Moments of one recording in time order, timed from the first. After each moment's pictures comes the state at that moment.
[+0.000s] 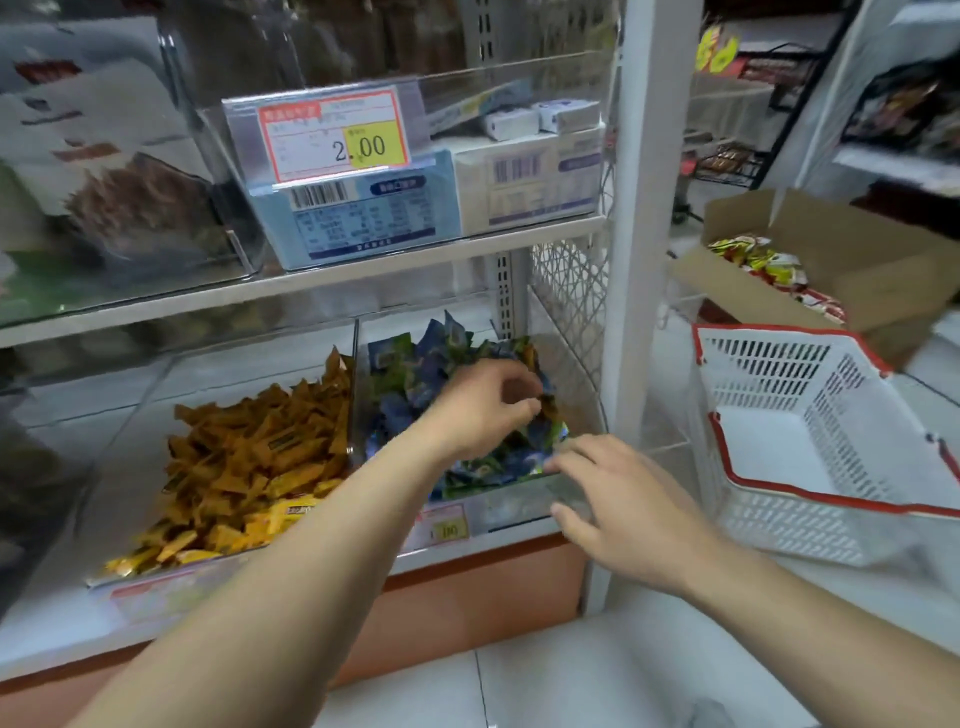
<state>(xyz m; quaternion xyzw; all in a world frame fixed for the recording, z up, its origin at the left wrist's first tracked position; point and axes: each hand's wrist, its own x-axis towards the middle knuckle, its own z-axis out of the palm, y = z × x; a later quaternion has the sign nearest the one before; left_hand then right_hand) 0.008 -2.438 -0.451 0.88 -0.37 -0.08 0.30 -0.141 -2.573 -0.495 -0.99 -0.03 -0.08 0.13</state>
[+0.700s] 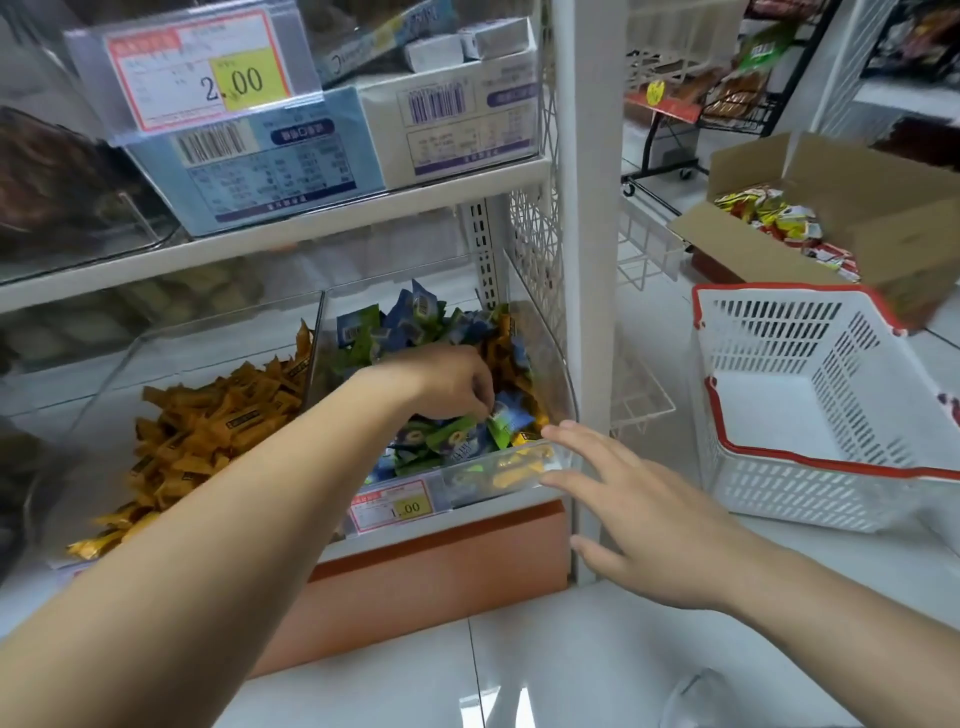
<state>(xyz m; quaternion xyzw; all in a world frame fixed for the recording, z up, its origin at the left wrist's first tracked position) 0.043 -2.458 -0.460 0.91 -0.38 -0.18 0.00 -0.176 -2.612 -0.518 -0.99 -0.12 -0.02 0.12</state>
